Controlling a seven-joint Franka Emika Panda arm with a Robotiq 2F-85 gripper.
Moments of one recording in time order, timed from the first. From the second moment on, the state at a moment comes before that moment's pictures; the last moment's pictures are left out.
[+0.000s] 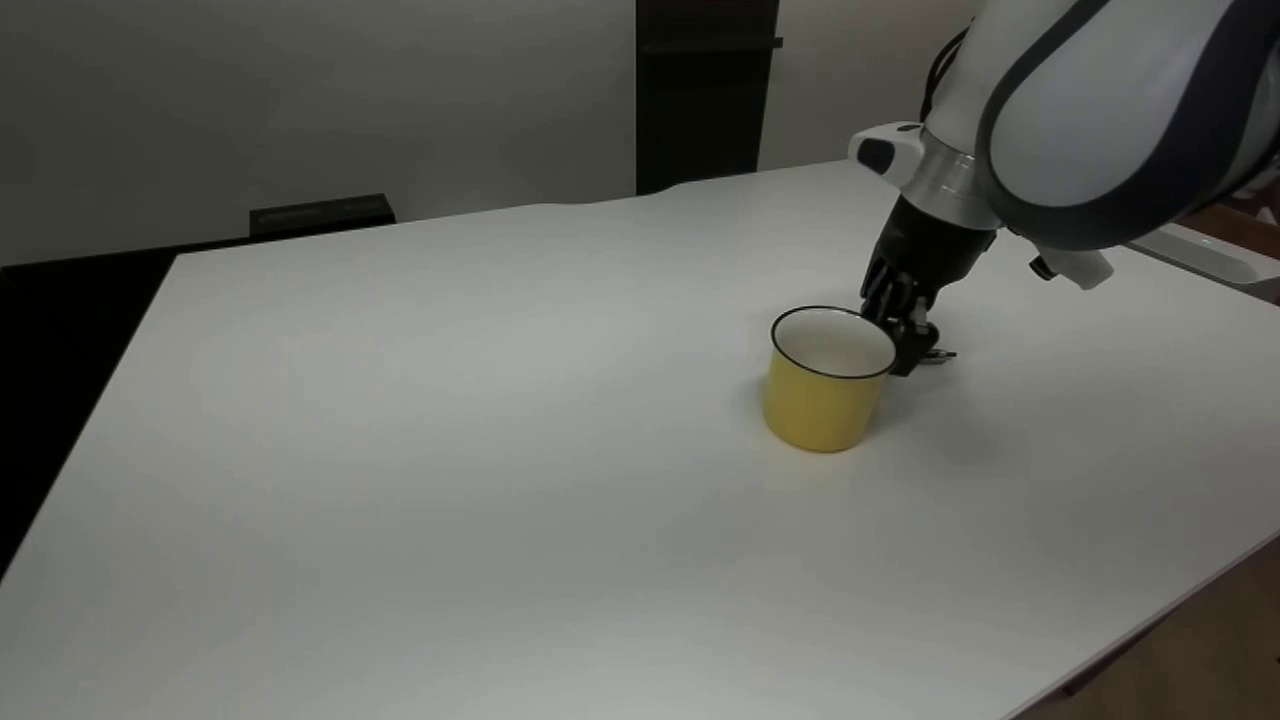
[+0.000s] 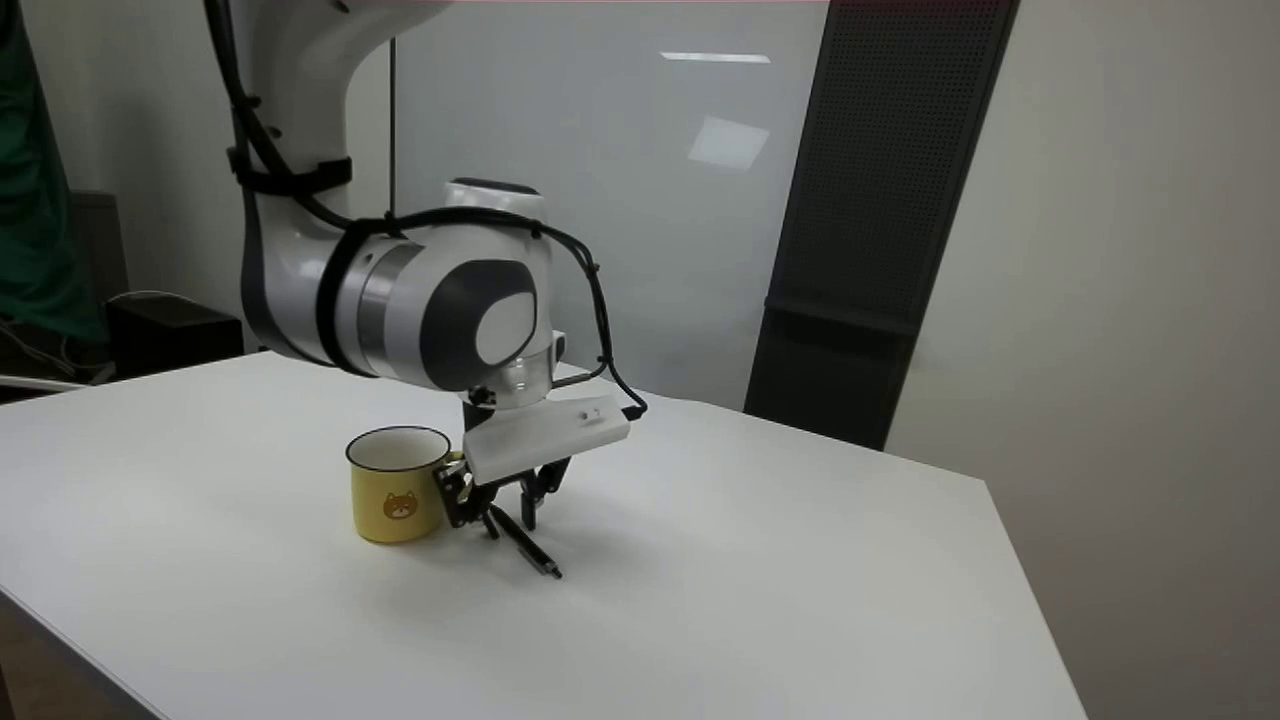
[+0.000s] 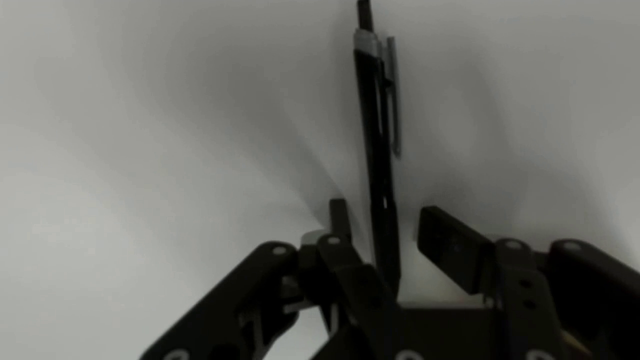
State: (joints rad) arm -0.21 0.62 0.07 -2.33 -0.22 3.14 -0.90
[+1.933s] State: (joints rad) arm -0.01 0.20 0.10 -2.15 -0.28 2.16 -0.91
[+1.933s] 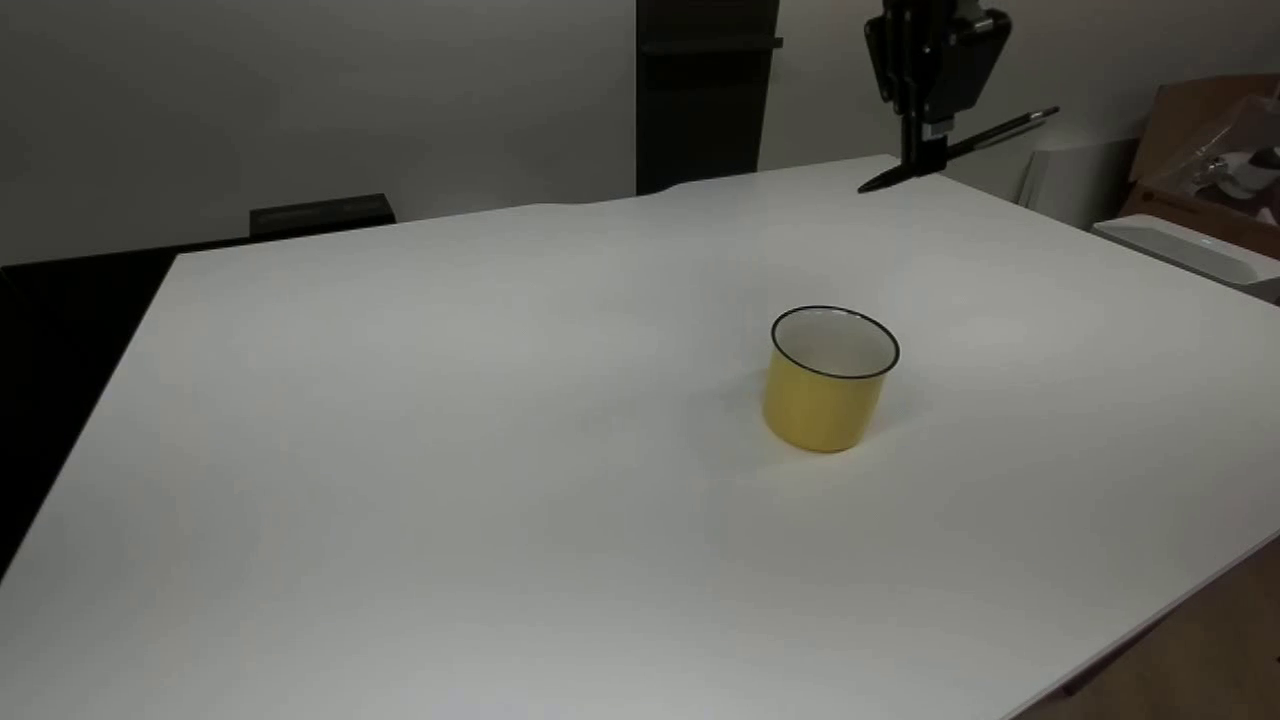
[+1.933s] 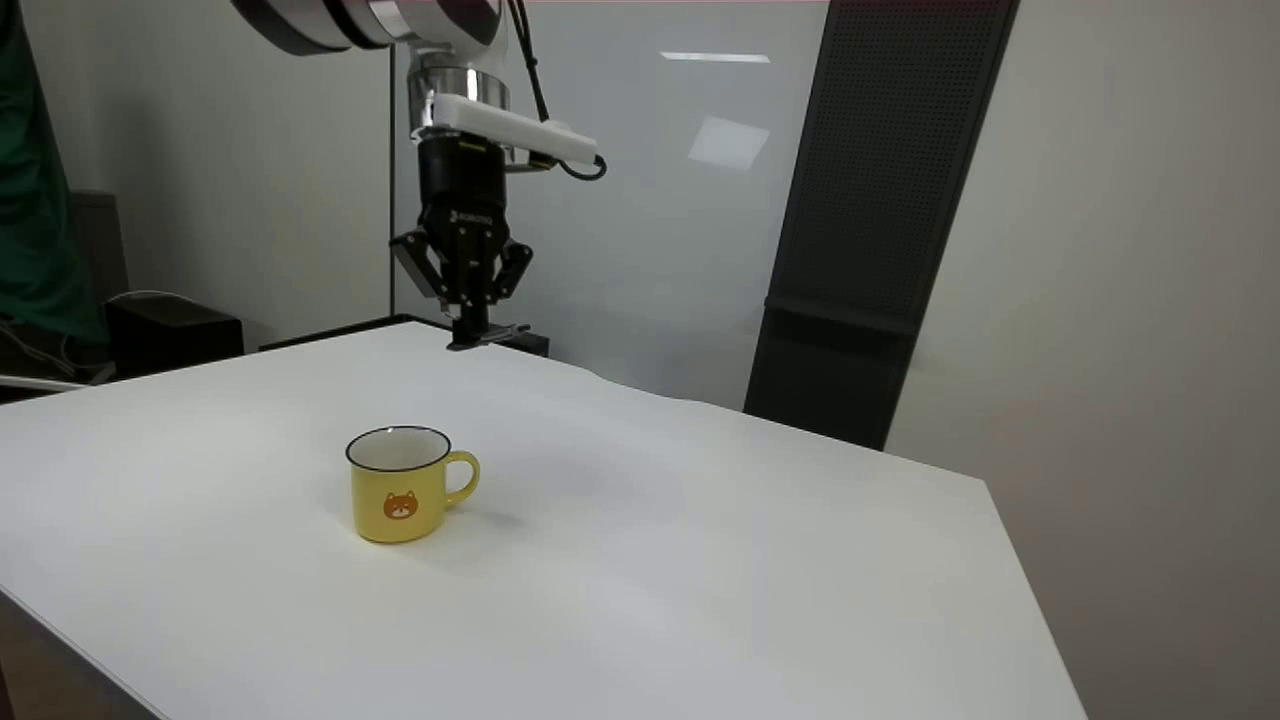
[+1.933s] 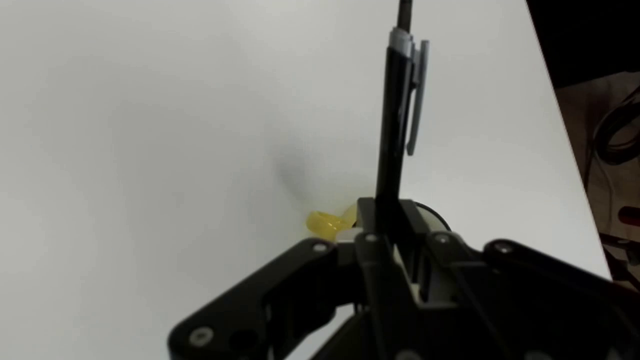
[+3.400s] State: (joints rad) arm 0.17 0.36 0.11 -2.08 -0.55 1.98 -0.65
